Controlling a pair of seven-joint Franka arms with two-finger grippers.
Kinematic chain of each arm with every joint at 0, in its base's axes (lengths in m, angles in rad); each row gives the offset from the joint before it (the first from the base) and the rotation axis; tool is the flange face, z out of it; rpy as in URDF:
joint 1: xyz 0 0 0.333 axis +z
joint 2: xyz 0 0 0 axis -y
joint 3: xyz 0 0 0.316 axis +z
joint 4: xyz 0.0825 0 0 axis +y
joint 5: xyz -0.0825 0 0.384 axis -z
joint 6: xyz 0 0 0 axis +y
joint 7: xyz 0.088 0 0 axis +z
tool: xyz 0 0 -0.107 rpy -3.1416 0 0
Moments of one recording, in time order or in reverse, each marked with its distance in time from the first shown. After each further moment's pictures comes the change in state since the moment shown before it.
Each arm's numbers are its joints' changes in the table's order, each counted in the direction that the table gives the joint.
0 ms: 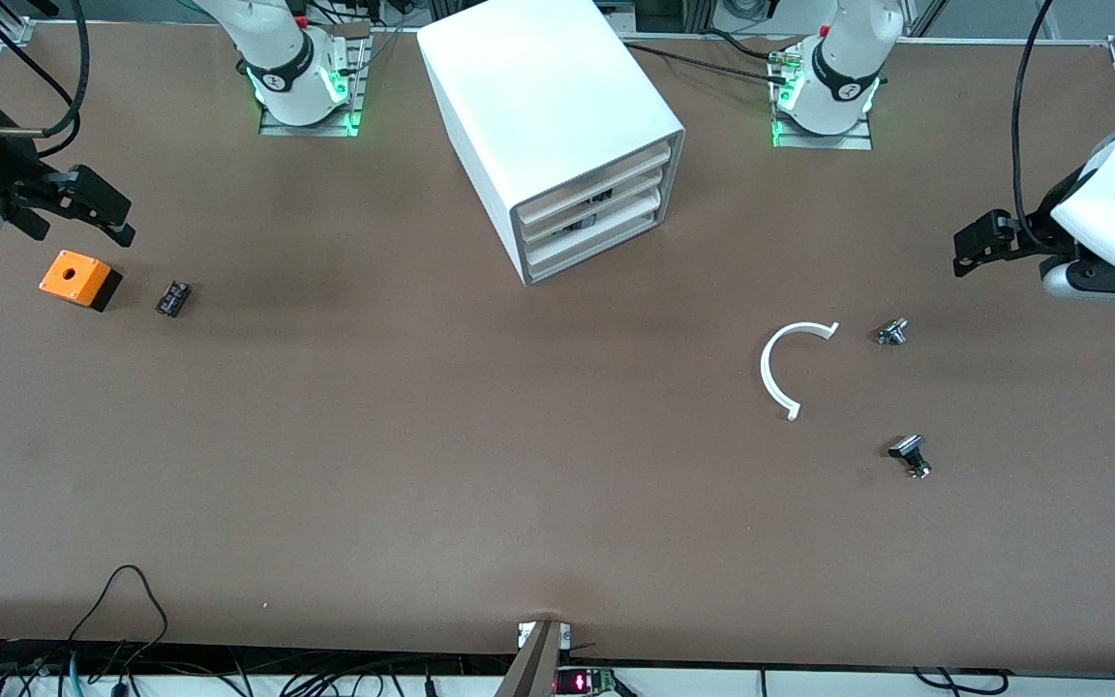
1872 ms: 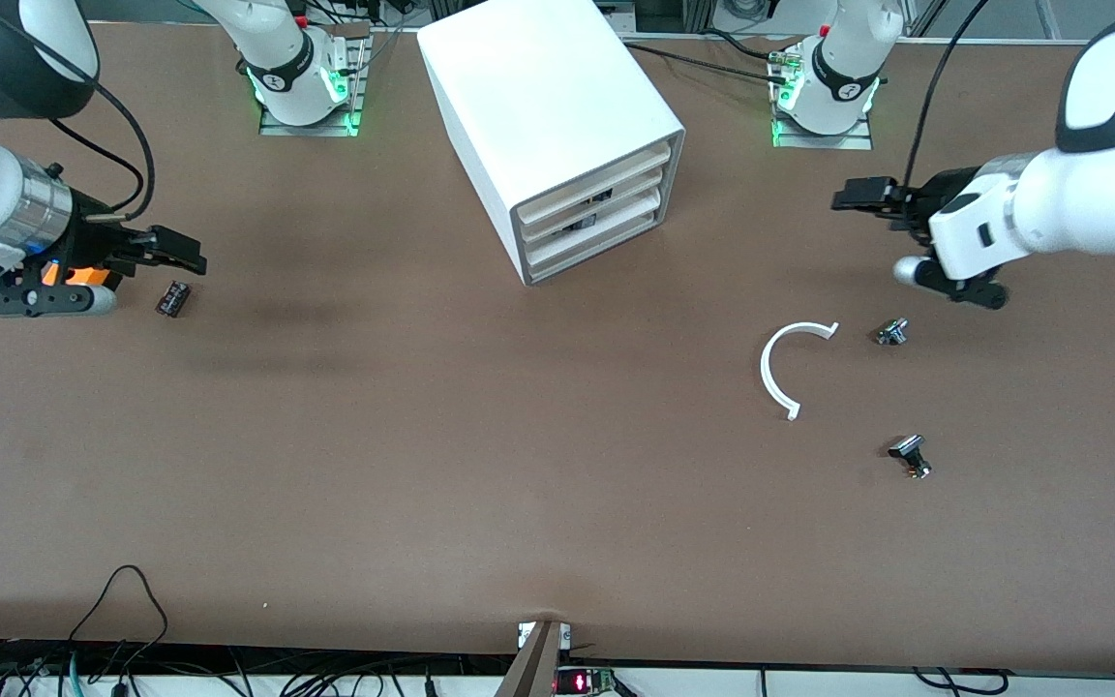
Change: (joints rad) left arm -0.048 -0.113 0.017 0.055 0.450 0.295 -0.136; right arm -0.006 -0.170 0.000 0.022 -0.110 0.055 0.098
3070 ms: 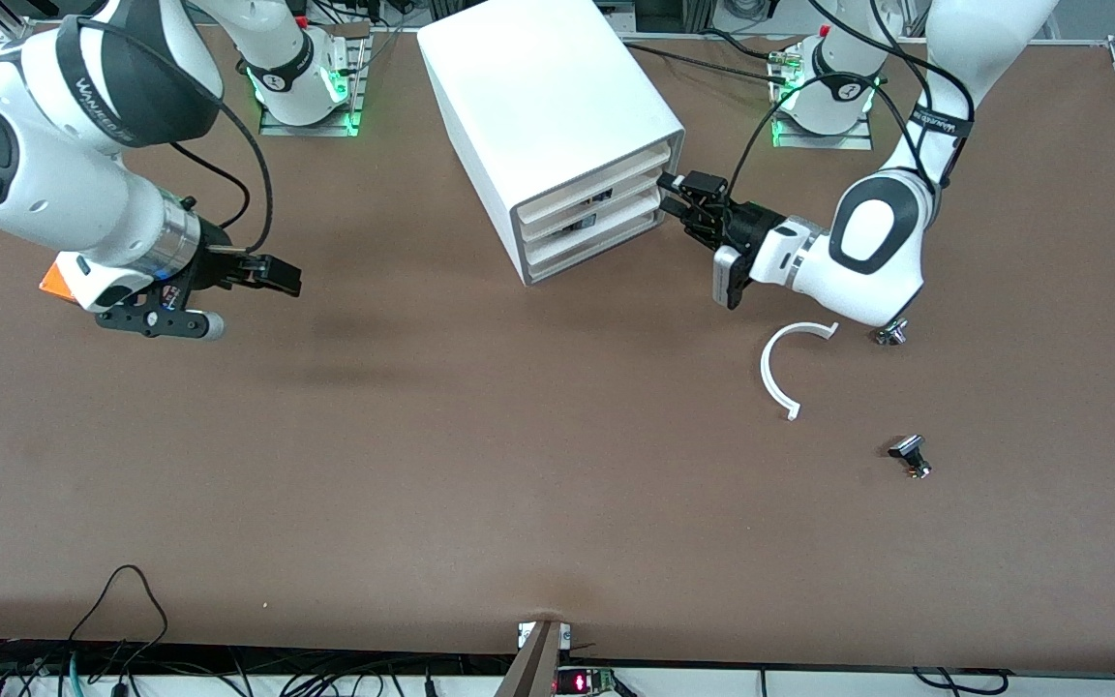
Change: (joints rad) left arm -0.020 -0.138 -0.167 0.488 0.672 -0.234 -0.735; right arm 0.169 -0.060 0.013 -0.013 -0.015 -0.083 -0.322
